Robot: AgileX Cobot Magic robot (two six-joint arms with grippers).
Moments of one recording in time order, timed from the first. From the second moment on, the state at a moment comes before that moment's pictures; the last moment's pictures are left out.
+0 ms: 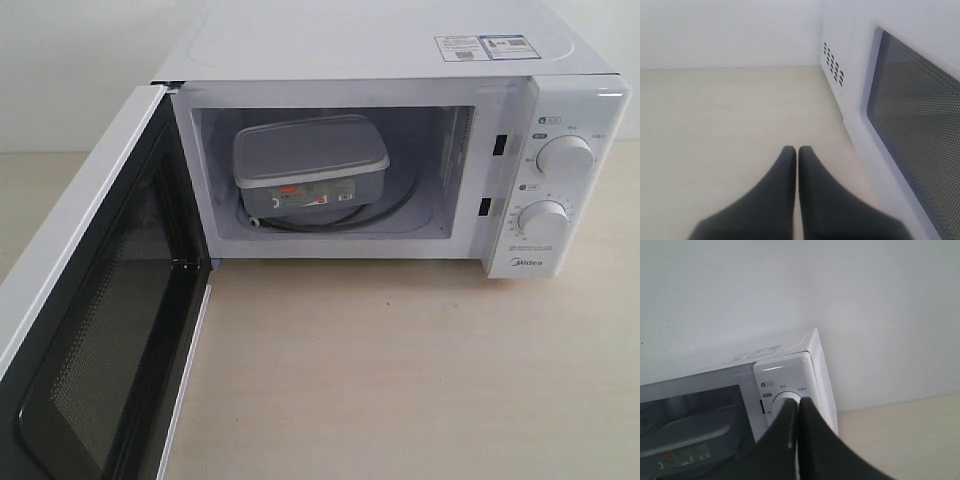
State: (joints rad) left arm 0.06 0.00 0.00 -0.18 0.31 0.16; right arm 0.08 0.01 0.00 0.81 -0.14 -0.58
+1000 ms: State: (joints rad) left arm 0.06 0.00 0.00 -0.18 0.31 0.16; right arm 0.07 0.01 0.00 0.00 0.34 0.09
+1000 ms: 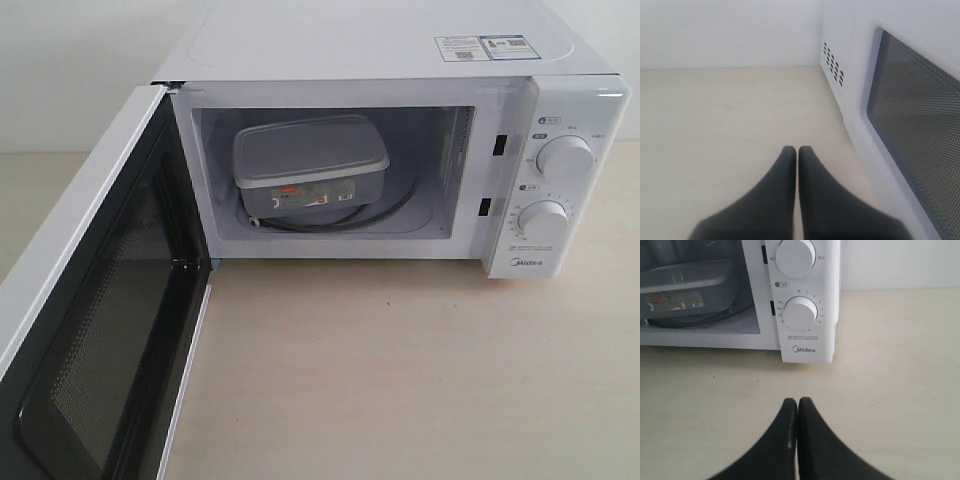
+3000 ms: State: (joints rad) left arm 0.06 0.00 0.00 -0.18 0.31 0.16; right arm 0.07 0.01 0.00 0.00 0.35 0.11
